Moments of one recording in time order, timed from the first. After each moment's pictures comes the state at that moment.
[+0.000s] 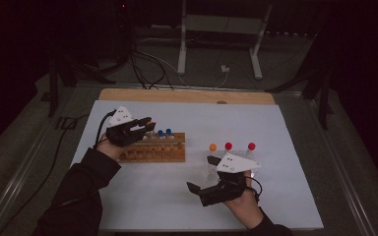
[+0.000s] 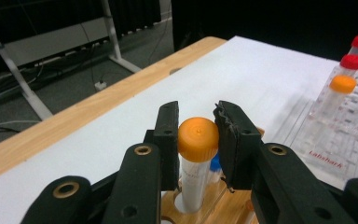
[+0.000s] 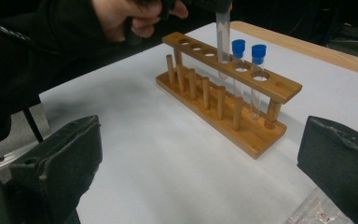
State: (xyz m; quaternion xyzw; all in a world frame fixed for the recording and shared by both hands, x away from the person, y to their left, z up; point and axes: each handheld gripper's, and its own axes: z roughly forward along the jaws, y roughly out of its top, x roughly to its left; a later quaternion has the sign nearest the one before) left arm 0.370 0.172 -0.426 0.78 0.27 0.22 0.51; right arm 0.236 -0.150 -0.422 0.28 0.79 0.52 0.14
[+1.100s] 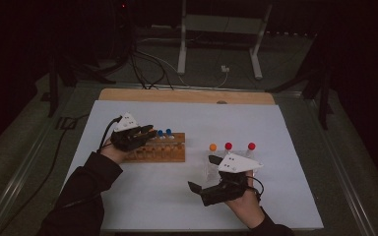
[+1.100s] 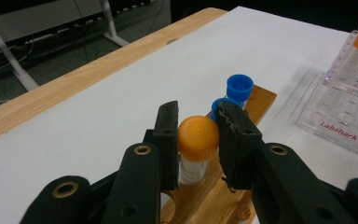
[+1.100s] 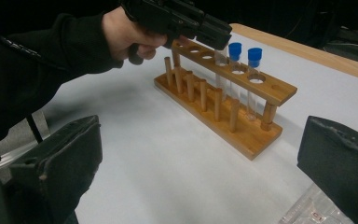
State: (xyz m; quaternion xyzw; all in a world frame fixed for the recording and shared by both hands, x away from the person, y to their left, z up) left arm 0.376 0.169 -0.451 0.80 0.28 0.20 0.49; right arm 0.235 -0.153 -0.419 0.28 0.79 0.52 0.15
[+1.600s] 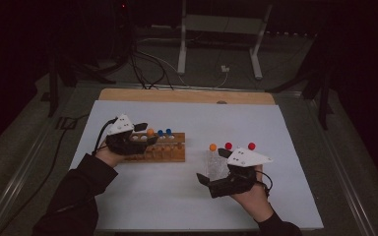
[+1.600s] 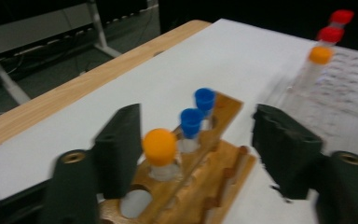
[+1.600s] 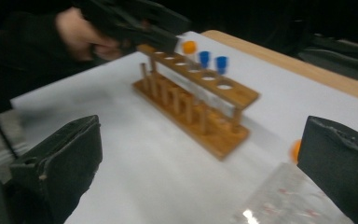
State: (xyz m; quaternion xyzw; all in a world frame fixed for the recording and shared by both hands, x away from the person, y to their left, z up) left arm 0.349 0.175 -0.430 0.80 0.25 0.19 0.51; right arm 0.246 -0.173 -0.410 0.30 0.78 0.51 0.19
